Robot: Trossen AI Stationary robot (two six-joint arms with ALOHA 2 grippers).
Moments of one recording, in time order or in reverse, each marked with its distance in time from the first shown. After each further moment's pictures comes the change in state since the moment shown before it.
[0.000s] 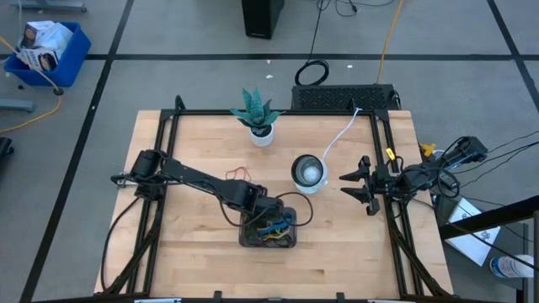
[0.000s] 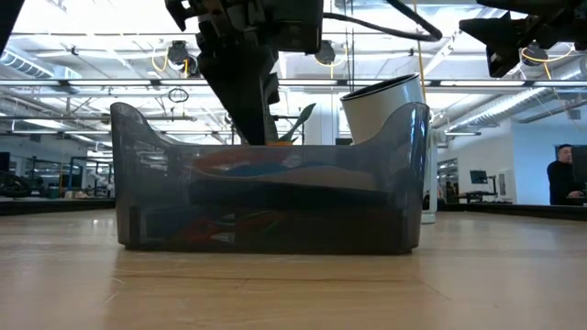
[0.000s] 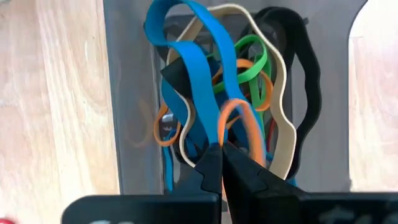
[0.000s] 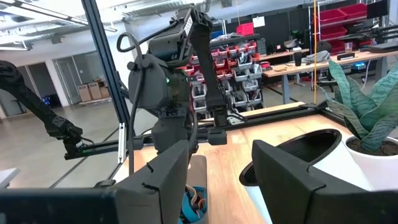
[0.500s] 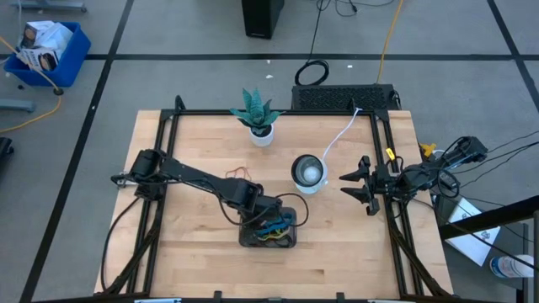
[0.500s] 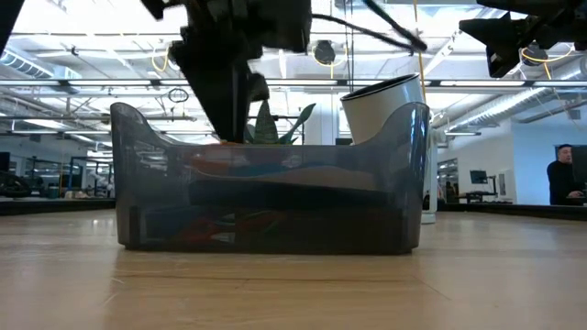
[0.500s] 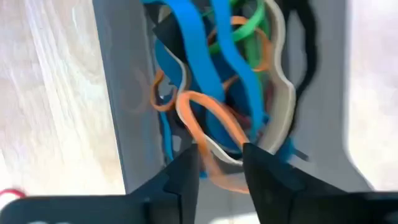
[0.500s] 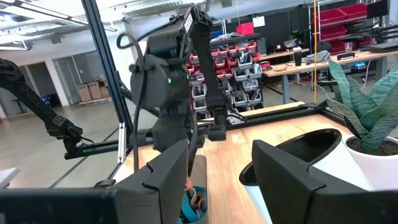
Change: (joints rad) left arm 0.001 -0.004 0.028 -0.125 0.028 0.043; right arm 0.000 0.000 -0.001 0.000 0.000 0.000
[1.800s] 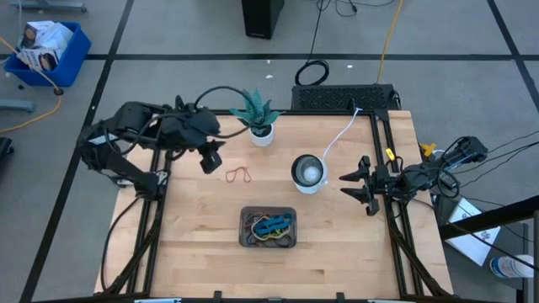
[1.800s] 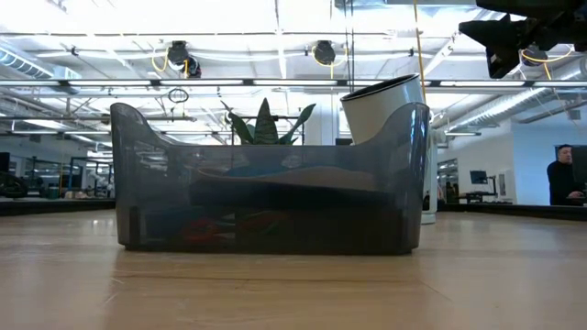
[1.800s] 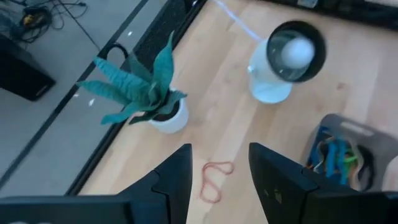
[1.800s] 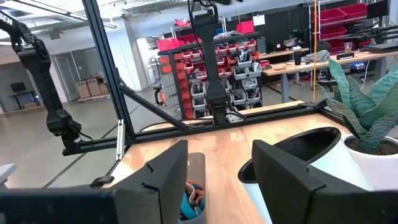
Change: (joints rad) left arm 0.162 -0.449 0.522 -0.564 -0.521 -0.251; right arm 0.000 0.000 0.000 -0.010 0.000 -0.009
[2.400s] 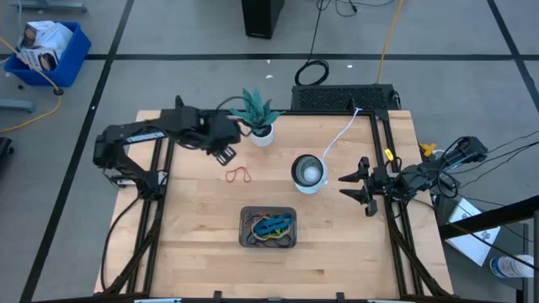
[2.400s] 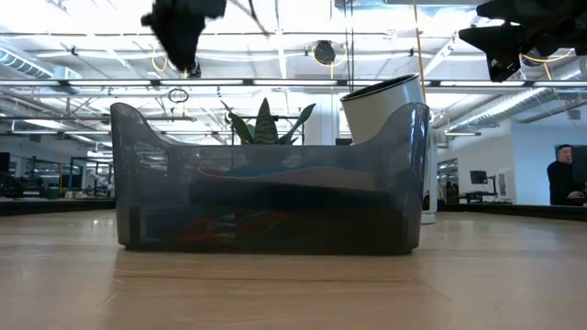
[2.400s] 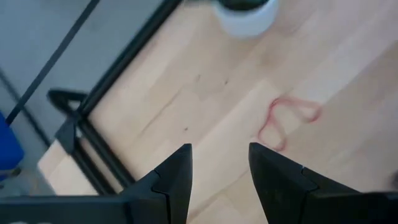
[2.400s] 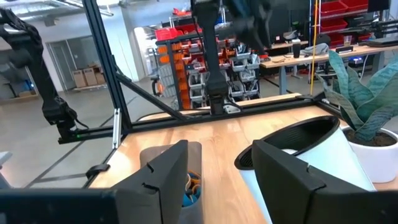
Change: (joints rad) left arm 0.231 0.054 -0.375 -0.044 0.031 -0.184; right arm 0.000 -0.001 0.000 -0.049 0.000 0.001
